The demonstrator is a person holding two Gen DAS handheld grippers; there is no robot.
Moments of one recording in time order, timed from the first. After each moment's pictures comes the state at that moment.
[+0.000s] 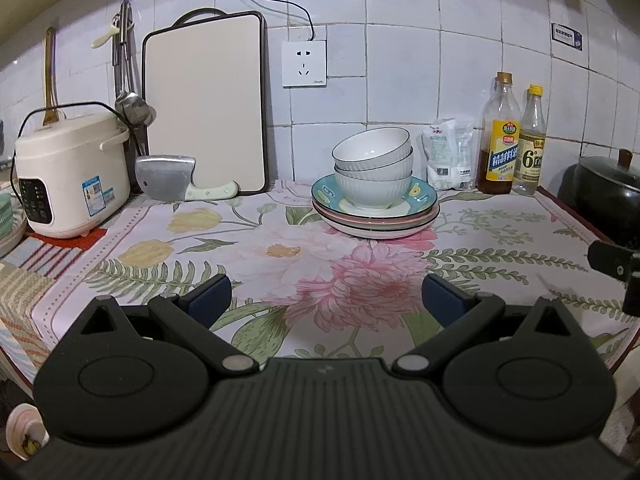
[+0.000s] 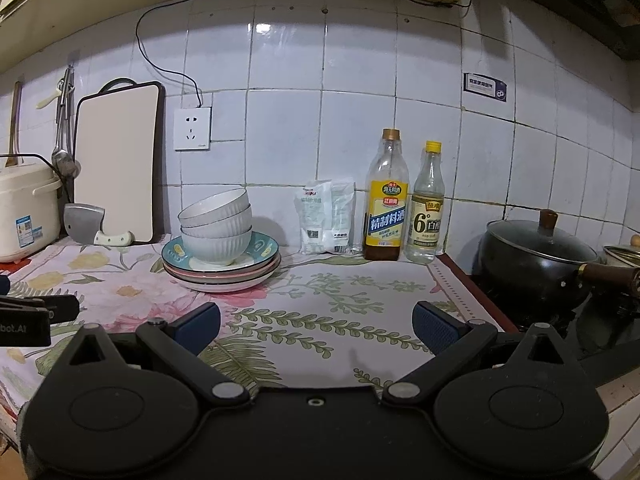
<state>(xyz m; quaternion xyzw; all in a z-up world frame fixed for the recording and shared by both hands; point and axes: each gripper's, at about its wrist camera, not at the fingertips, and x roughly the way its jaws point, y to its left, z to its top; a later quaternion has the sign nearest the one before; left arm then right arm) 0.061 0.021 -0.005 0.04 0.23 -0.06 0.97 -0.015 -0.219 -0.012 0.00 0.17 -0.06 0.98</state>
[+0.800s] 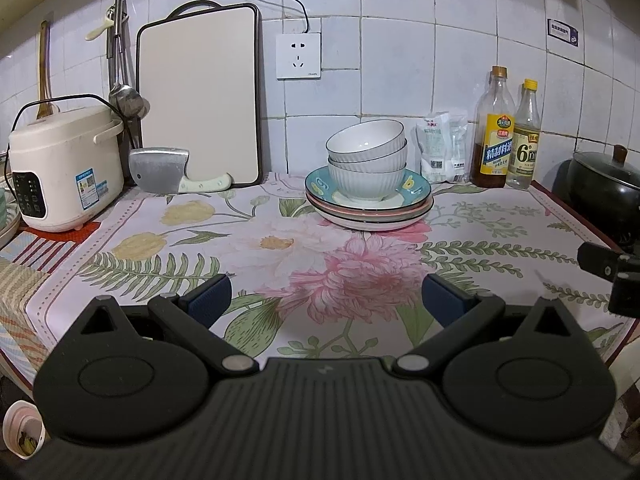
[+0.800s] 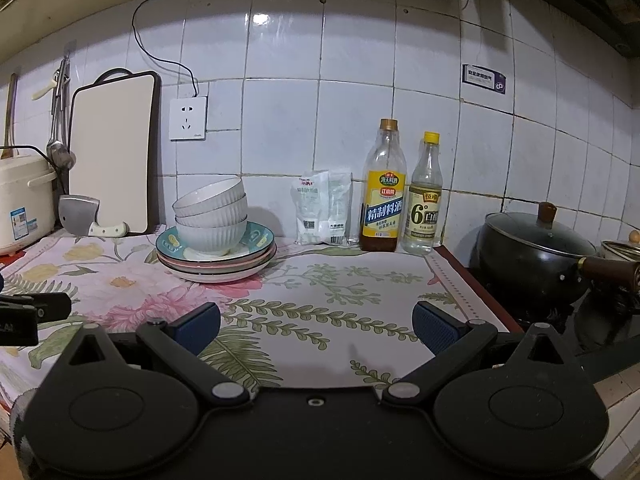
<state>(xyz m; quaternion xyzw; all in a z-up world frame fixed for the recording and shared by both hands) 0.061 0.022 -0.006 0.03 0.24 -0.07 0.97 -0.012 -0.219 -0.017 0.00 0.19 -0.07 0.98</state>
